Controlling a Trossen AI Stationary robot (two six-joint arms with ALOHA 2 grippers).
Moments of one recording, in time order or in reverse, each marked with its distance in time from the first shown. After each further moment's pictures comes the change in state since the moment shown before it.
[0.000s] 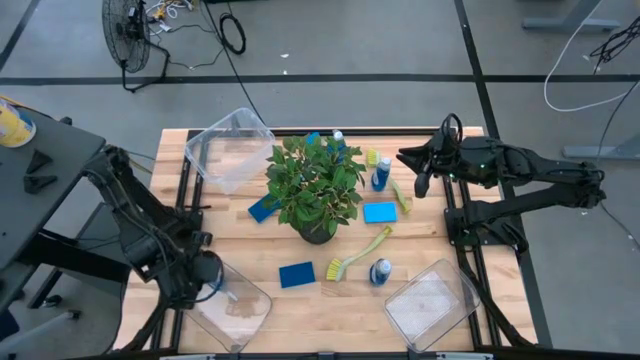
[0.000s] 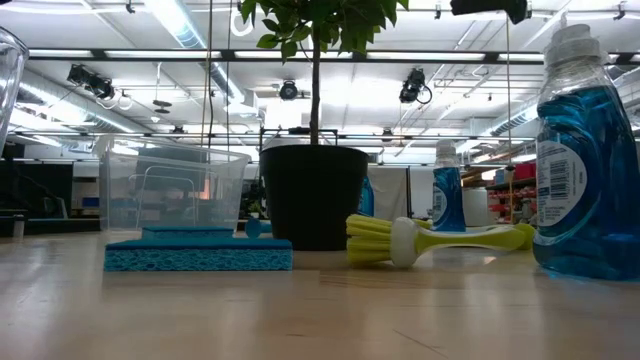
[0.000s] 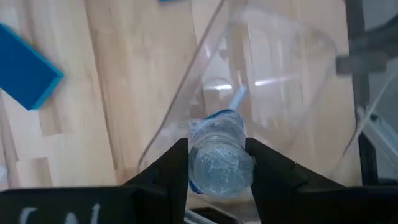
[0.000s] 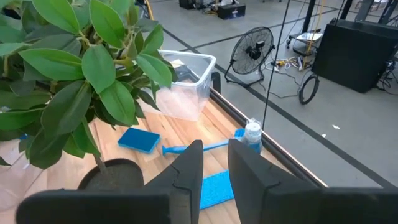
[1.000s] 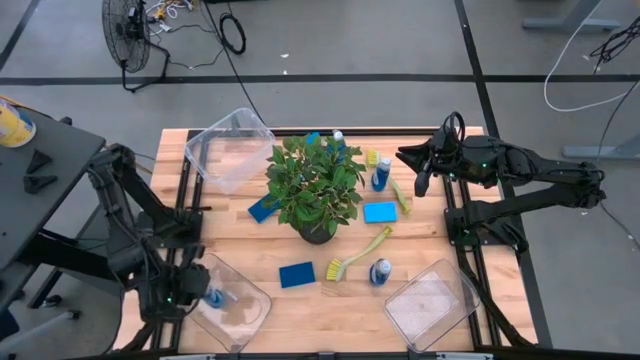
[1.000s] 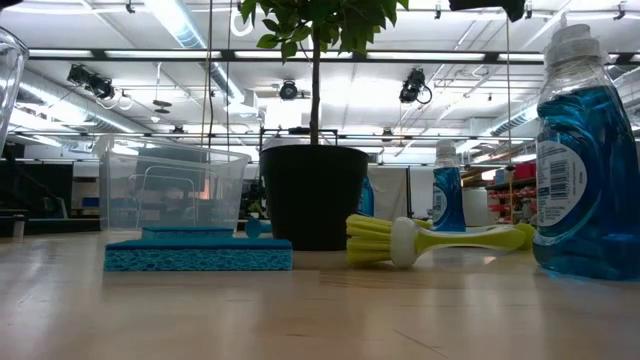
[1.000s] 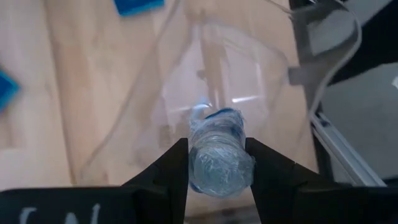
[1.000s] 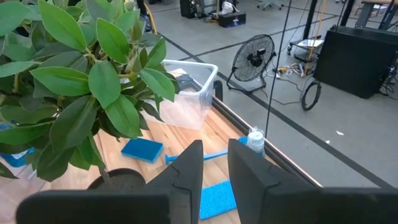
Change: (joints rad) left arm -0.180 0.003 -0.008 0.092 -0.029 -0.142; right arm 0.000 0.000 0.000 0.036 0.000 -0.002
